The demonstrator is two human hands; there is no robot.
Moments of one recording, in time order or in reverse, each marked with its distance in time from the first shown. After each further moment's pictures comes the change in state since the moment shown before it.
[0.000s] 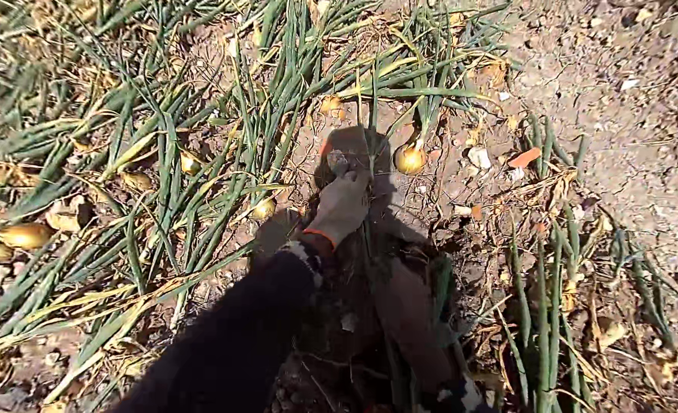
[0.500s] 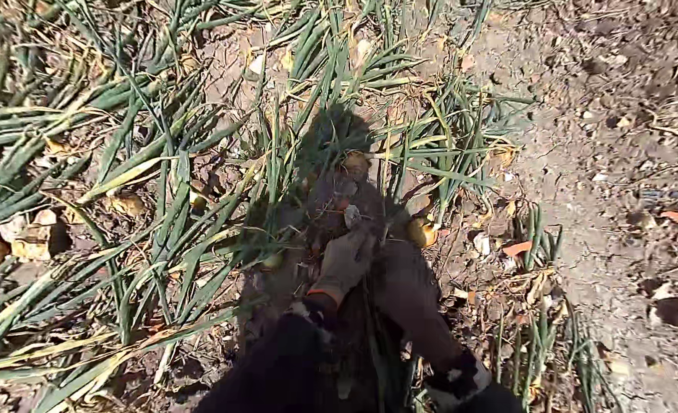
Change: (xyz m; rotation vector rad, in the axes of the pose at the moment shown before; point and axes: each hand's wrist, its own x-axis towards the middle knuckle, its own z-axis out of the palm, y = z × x) left_hand 0.007 -0.030 -0.006 -0.542 0.079 -0.119; right_hand 0.063 -0.134 -0.113 -0.514 -0.304 0.006
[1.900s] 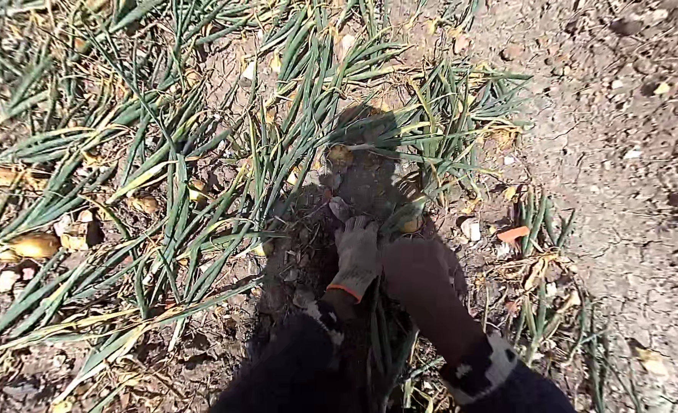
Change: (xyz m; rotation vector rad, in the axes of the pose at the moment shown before) left_hand -0.002 0.083 0.027 0.251 -0.036 -0.076; right_hand -0.040 0.049 -0.027 -0.324 0.422 -0.258
